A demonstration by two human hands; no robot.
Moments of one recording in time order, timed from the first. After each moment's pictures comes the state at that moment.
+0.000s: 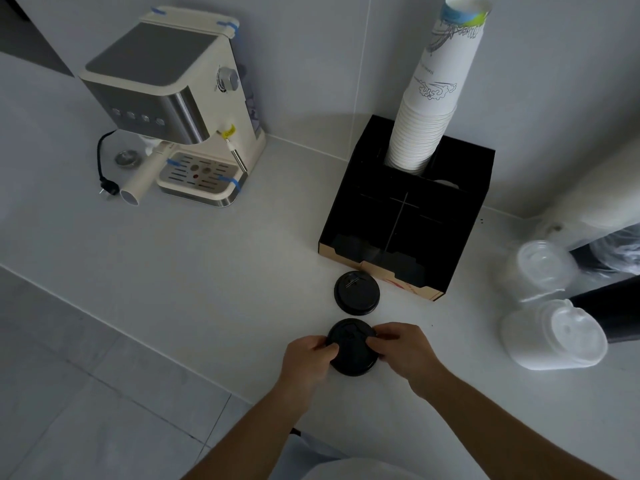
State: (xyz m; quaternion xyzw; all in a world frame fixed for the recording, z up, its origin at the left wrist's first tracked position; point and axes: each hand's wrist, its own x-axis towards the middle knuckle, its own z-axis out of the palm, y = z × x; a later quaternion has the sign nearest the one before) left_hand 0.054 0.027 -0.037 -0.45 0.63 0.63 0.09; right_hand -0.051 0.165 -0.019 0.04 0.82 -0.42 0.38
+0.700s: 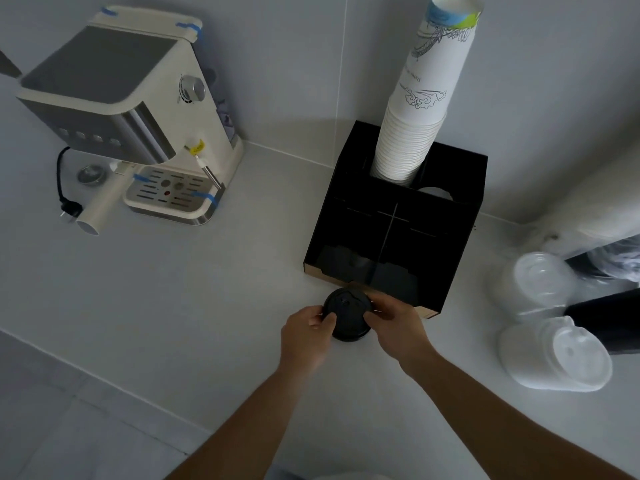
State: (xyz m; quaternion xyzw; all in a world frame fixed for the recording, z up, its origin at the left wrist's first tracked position) left_hand -0.023 -0.001 -0.029 -0.38 0.79 0.48 0.04; right_hand -0.108 0.133 -0.015 -0.01 0.84 -0.46 0.30
